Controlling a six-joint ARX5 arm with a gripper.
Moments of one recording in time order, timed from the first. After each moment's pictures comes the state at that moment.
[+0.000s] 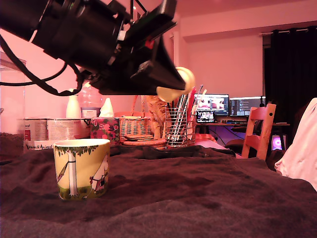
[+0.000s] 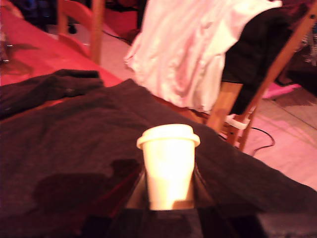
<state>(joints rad) -0.97 1.32 0.54 0.47 -0.07 -0.18</state>
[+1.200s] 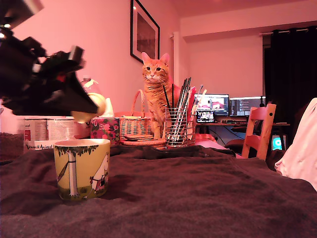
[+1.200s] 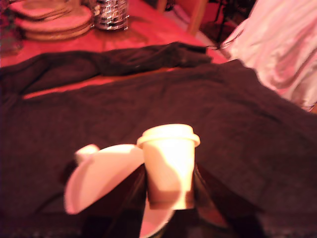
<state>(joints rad) -0.63 1.09 0.35 0.38 -0.03 -0.19</state>
